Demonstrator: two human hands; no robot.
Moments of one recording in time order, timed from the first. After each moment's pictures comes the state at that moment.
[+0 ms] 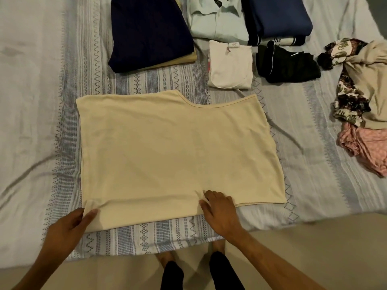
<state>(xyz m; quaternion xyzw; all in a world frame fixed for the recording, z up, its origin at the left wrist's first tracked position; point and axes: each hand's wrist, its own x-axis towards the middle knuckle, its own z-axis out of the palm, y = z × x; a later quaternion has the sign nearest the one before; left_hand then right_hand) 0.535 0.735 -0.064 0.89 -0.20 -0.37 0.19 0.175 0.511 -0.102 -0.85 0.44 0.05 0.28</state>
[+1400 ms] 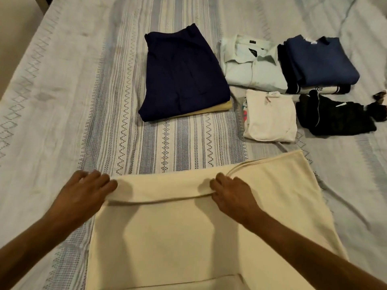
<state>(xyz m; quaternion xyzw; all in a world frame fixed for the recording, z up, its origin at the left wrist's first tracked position) 0.700 0.545 -0.072 0.71 -0.70 0.07 -0.03 0.349 0.311 -0.112 -0.97 0.23 -0.07 0.05</state>
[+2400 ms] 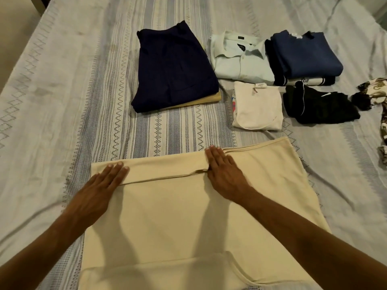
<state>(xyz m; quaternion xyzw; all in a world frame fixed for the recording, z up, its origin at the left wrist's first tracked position) 0.669 0.573 -0.136 0.78 -0.60 -0.17 -0.04 0.341 0.295 -0.134 -0.93 0.34 0.10 0.12</state>
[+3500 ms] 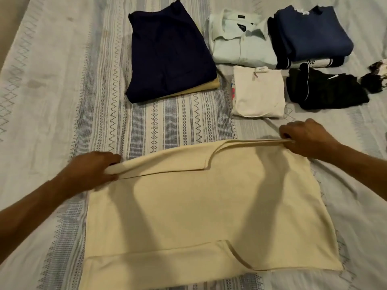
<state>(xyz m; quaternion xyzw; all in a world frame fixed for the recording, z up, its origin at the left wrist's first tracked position) 0.681 0.505 -0.050 0.76 -0.62 -0.21 -0.07 0.208 0.132 -0.036 -0.92 0.35 0.18 0.01</state>
